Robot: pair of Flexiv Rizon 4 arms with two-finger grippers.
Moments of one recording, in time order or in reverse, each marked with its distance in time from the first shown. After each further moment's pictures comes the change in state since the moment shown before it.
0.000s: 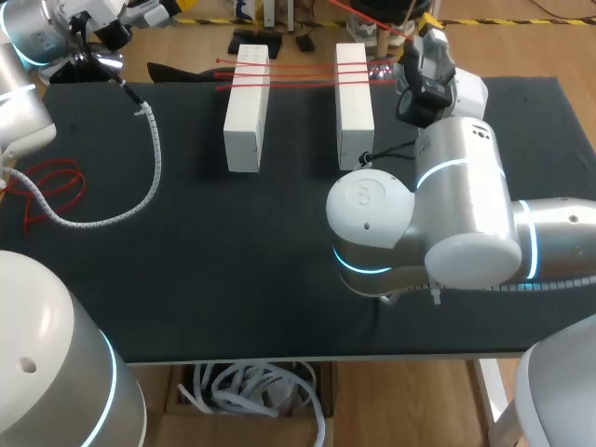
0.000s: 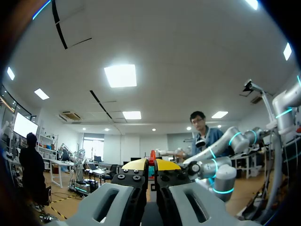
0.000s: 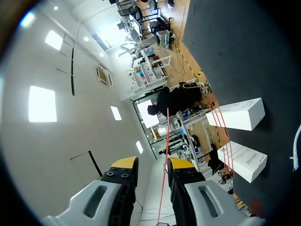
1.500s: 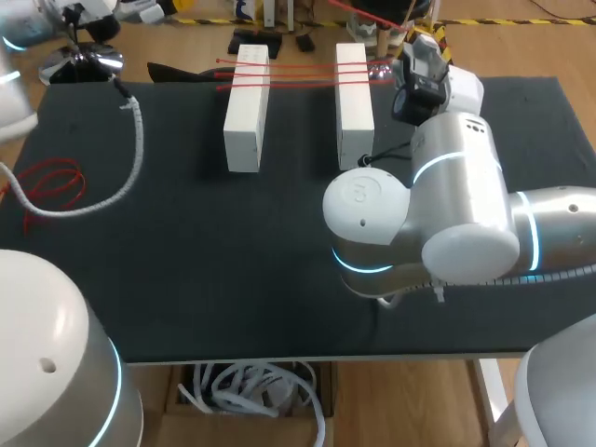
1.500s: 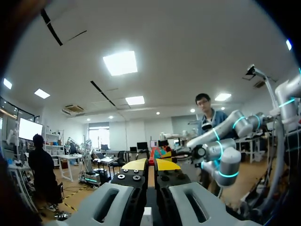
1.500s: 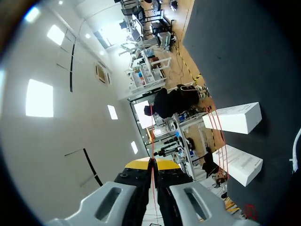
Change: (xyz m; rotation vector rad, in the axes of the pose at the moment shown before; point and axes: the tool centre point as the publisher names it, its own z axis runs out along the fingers) left arm -0.012 0.007 -0.014 -0.198 -0.041 0.075; right arm -0.007 -0.004 0.001 -0.012 -0.035 -0.051
